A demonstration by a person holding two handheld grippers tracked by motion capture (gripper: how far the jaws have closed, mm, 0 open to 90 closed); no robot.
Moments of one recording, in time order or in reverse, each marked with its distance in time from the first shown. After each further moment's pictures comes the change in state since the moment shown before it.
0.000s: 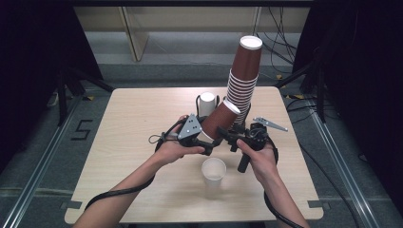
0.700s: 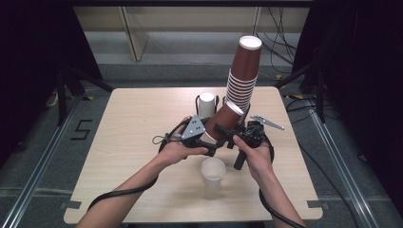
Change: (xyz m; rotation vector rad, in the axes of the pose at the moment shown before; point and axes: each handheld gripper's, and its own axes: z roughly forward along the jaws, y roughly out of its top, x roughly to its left) left arm -0.007 -0.001 0.010 -0.009 -0.019 -0.025; right arm -0.001 0.001 0.010 -0.017 -0.021 0.030
